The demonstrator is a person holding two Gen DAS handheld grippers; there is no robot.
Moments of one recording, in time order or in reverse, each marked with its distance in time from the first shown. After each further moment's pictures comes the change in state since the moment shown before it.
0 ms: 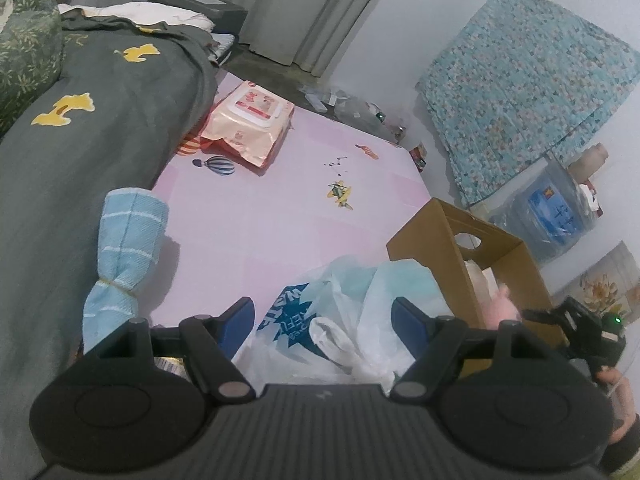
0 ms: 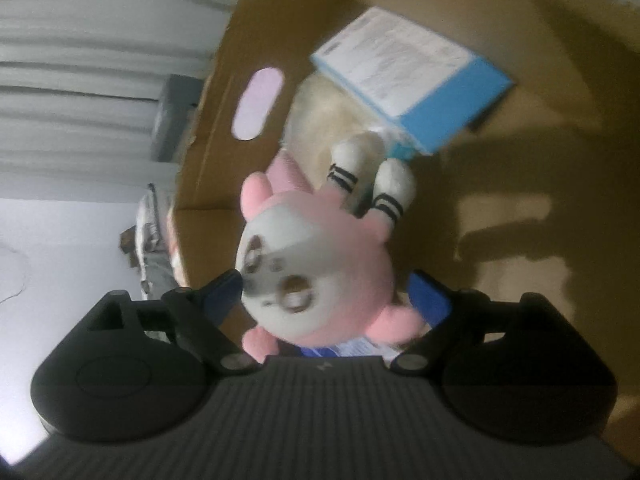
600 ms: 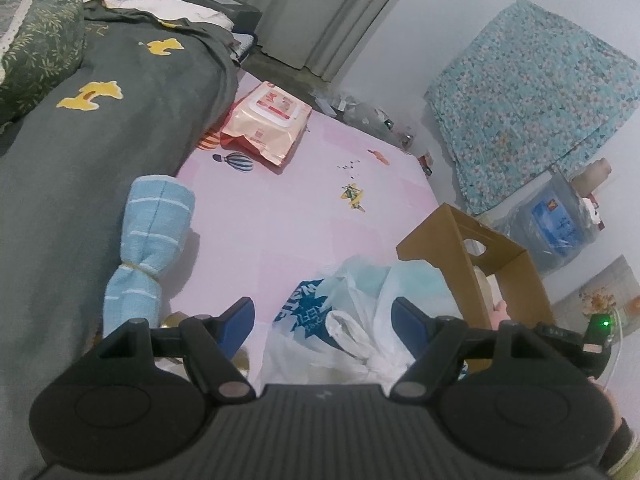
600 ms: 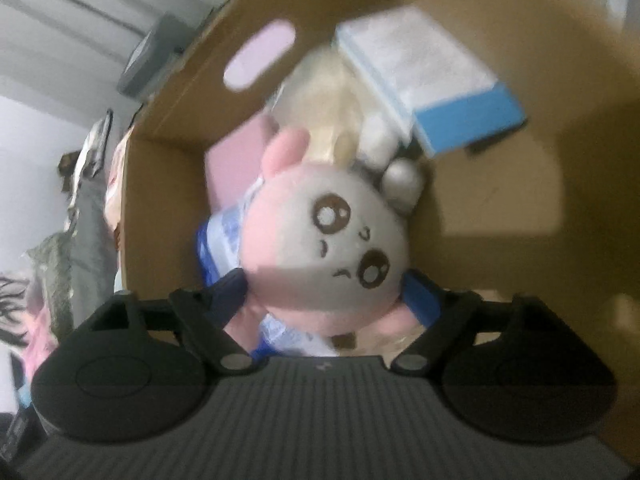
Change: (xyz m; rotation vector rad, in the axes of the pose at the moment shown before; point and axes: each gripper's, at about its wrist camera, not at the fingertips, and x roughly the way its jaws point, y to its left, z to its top) left arm -0.014 0.017 -0.009 -0.042 -0.016 0.008; right arm 0.027 0.020 -0.013 -0.319 0.034 -0.205
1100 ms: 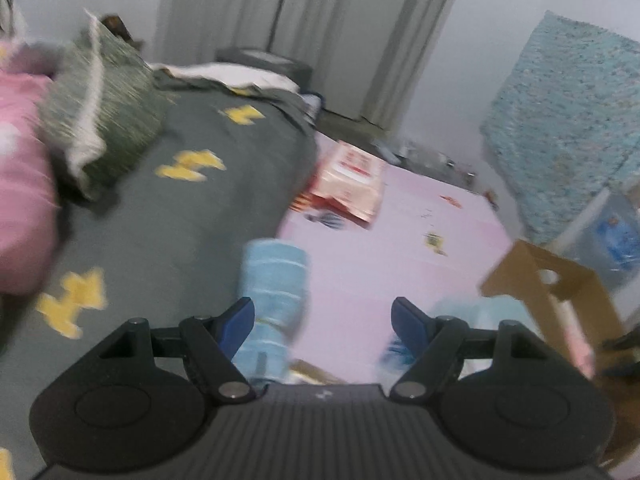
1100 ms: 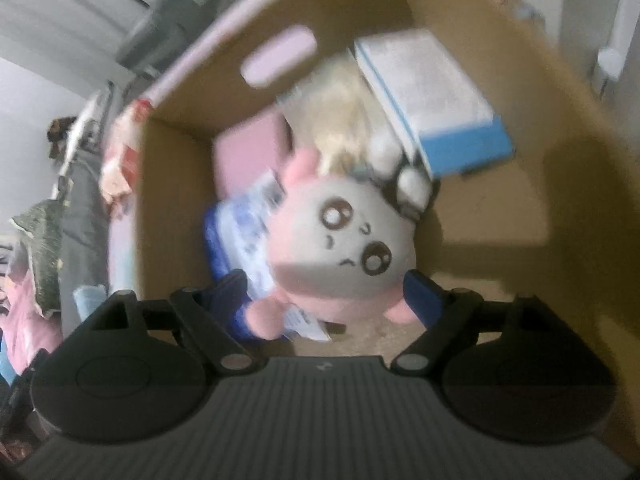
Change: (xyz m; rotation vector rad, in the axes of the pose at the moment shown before) left arm -0.044 0.029 0.003 0.078 -0.170 0.256; right arm -0.040 0.027 0.008 -0.108 -0.004 -0.066
